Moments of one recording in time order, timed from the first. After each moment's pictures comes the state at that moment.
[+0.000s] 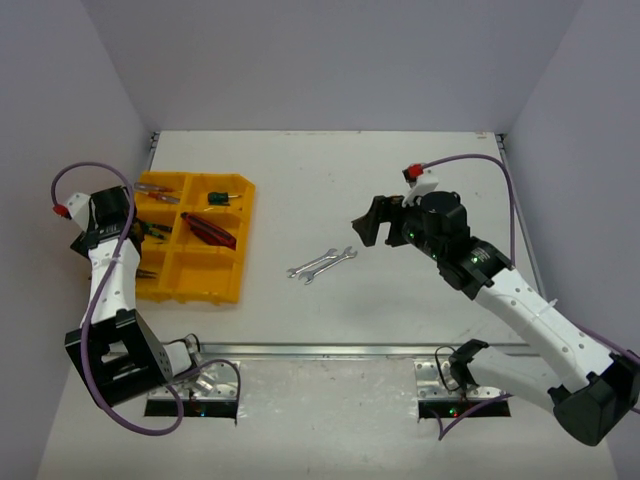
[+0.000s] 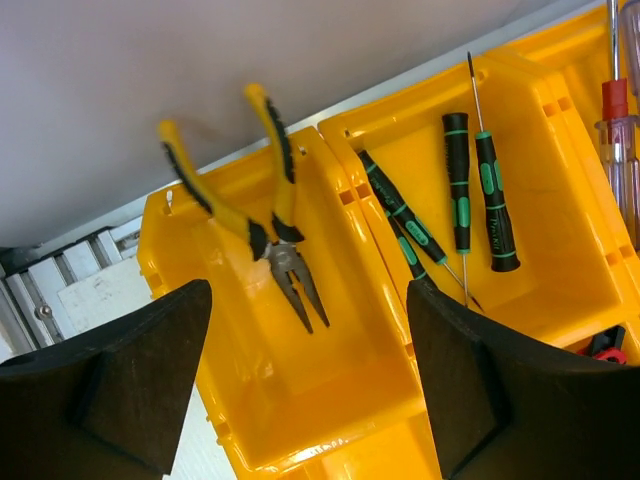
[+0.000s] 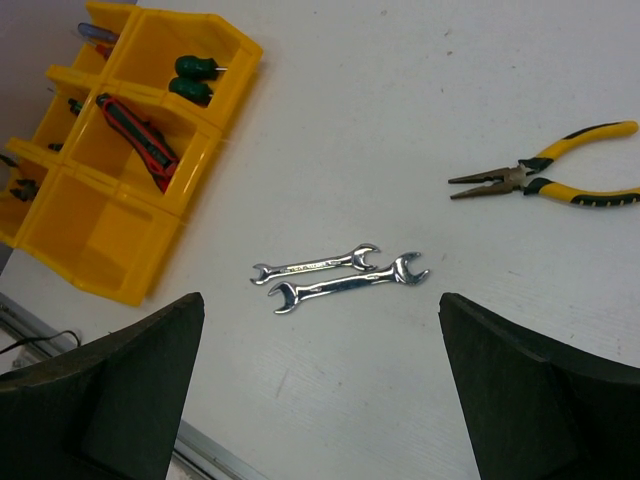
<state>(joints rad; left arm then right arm) 0.46 1.20 0.89 -0.52 -0.52 -0.55 0.58 1.01 0.88 -0.26 0.04 0.40</state>
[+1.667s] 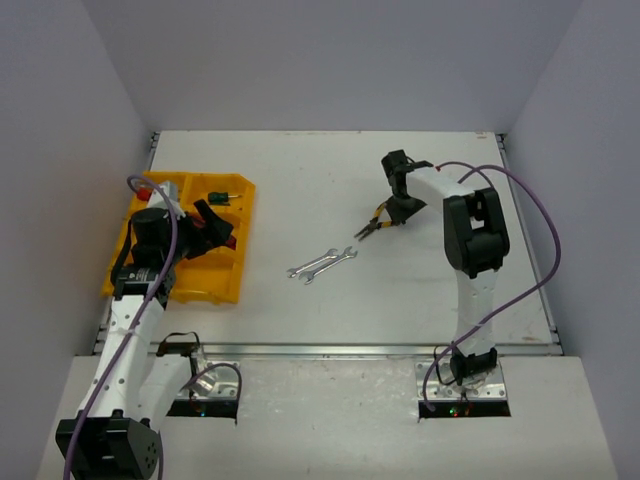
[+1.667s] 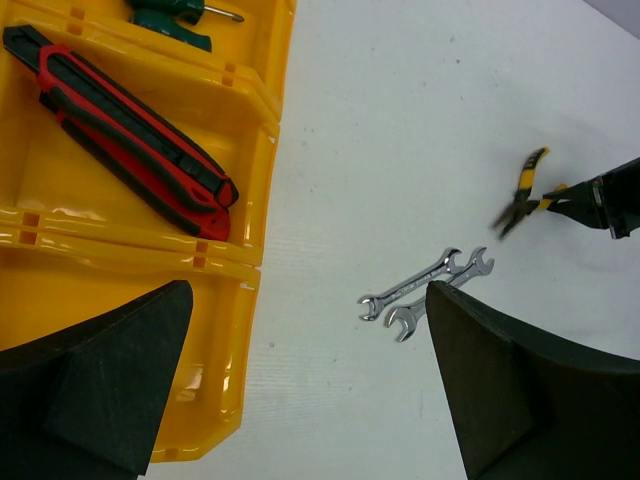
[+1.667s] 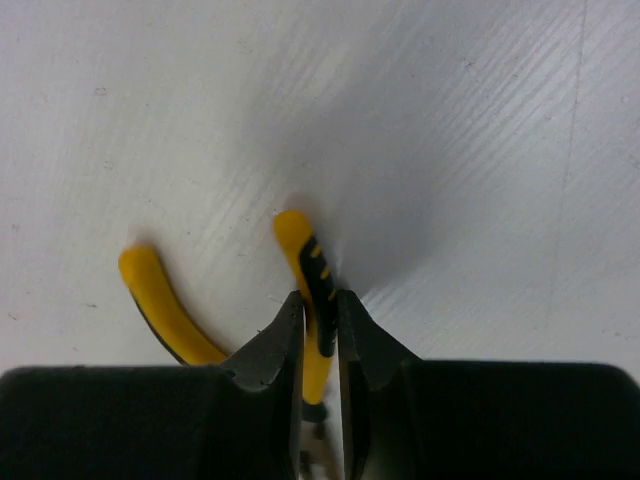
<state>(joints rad) 0.08 0.78 0.70 -0.43 0.22 -0.44 0.26 2.17 1.55 -0.75 0.36 1.26</state>
